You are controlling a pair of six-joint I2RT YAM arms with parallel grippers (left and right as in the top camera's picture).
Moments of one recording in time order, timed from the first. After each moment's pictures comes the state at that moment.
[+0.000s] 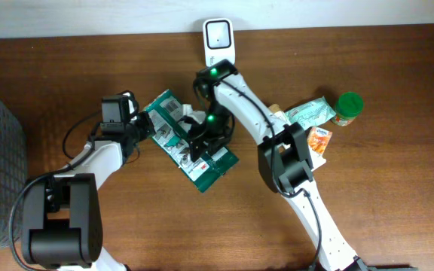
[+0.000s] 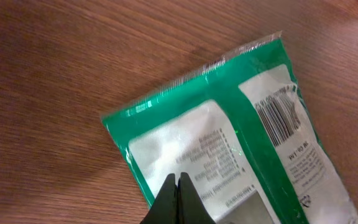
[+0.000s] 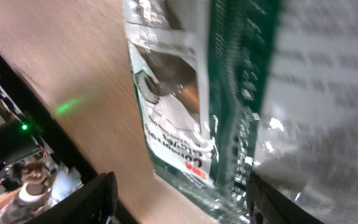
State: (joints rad) left arm -0.02 1.81 0.93 -0.01 0.11 -0.36; right arm 0.55 2.71 2.52 -1.68 -0.62 -0.24
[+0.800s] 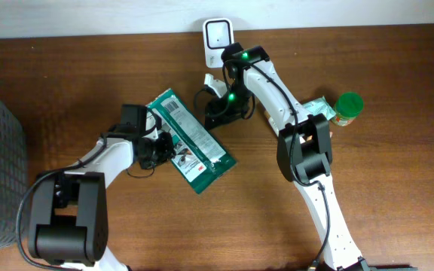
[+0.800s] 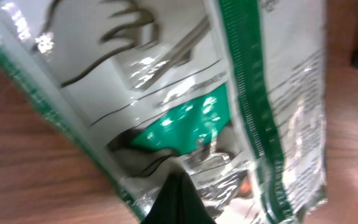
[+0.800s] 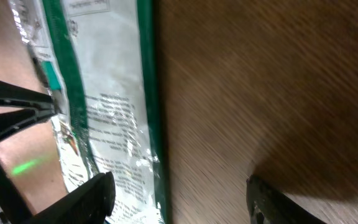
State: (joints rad) left arm -0.10 1.83 0.95 -0.38 0.40 -0.43; right arm 0.39 2.69 2.48 -1.41 -0.58 -0.24
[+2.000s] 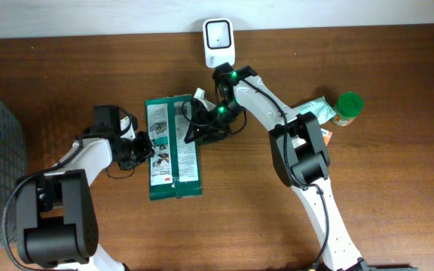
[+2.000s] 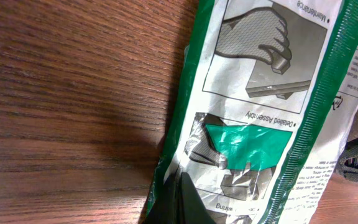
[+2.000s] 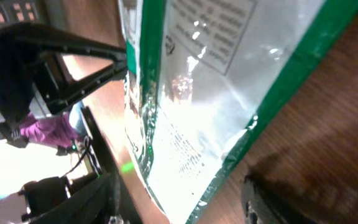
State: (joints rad) left arm 0.06 1.83 0.96 -0.42 0.39 -0.36; right arm 0.44 2.64 2.21 -1.24 -0.97 -0.06
